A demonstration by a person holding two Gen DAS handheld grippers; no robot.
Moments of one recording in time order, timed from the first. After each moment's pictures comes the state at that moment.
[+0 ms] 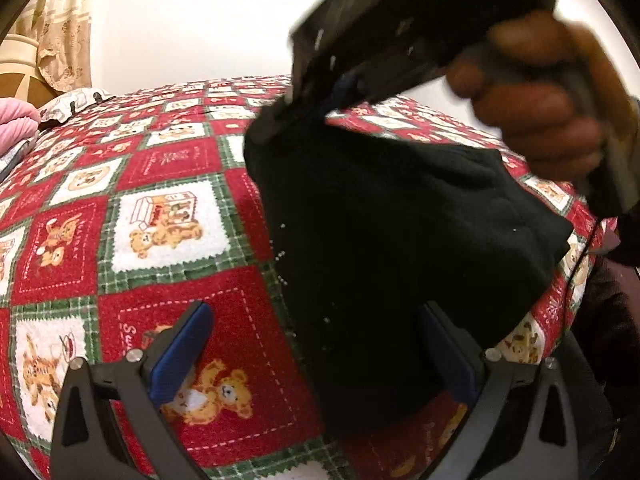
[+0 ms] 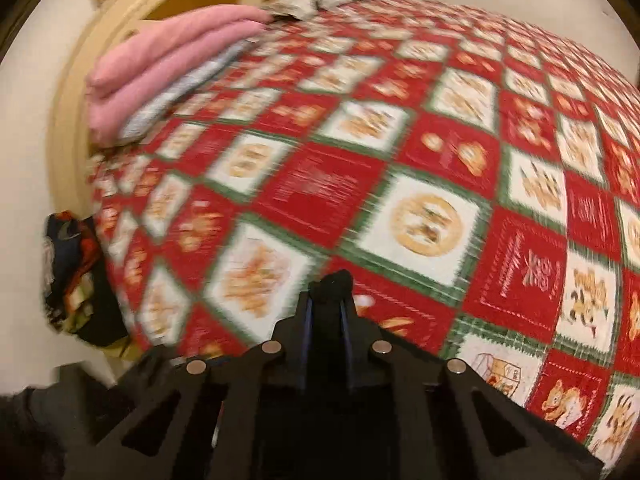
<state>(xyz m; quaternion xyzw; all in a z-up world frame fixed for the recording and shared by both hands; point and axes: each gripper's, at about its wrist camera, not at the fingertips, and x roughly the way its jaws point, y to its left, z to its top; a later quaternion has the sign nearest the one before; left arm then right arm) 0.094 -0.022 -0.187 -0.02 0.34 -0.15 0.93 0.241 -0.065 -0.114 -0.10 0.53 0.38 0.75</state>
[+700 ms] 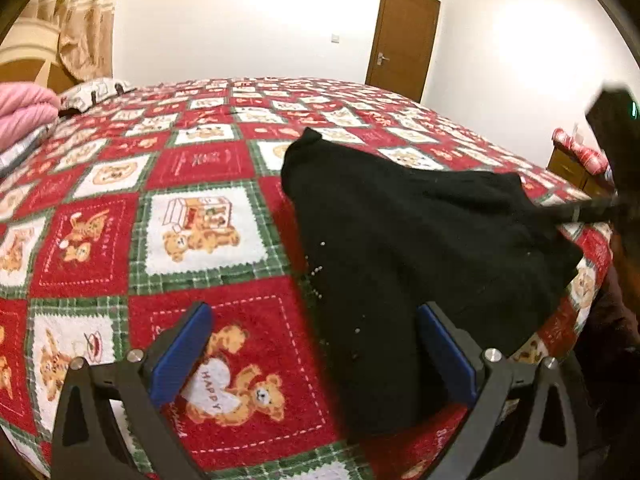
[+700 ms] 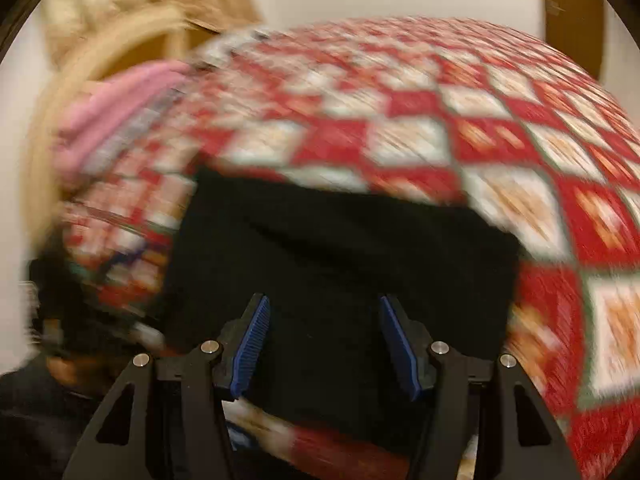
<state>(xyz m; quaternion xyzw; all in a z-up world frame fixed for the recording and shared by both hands) 0.091 -0.010 -0.175 -0.03 0.34 -0.11 0.93 0.156 -0.267 -0.113 -0.02 0.49 0.26 0.83</state>
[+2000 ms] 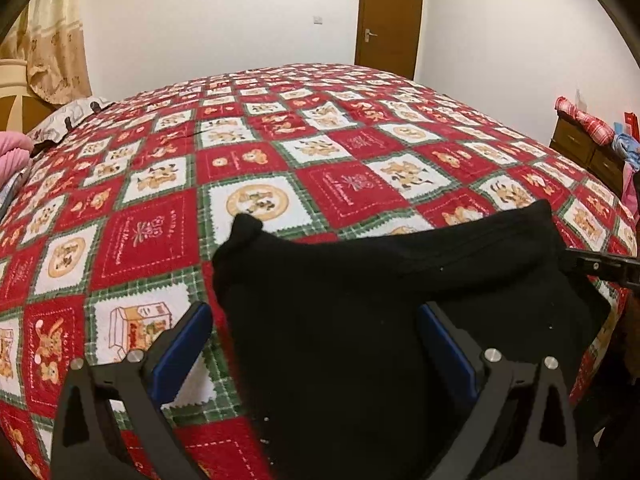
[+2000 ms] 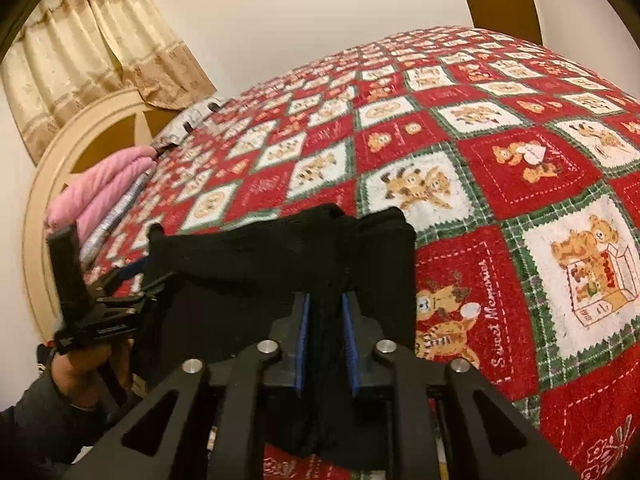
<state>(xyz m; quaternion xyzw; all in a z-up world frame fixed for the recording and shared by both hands) 0.164 -0.051 -0.154 0.01 0.37 -0.12 0.92 0.161 -0.333 -0.115 0.11 0.43 0.22 0.87</state>
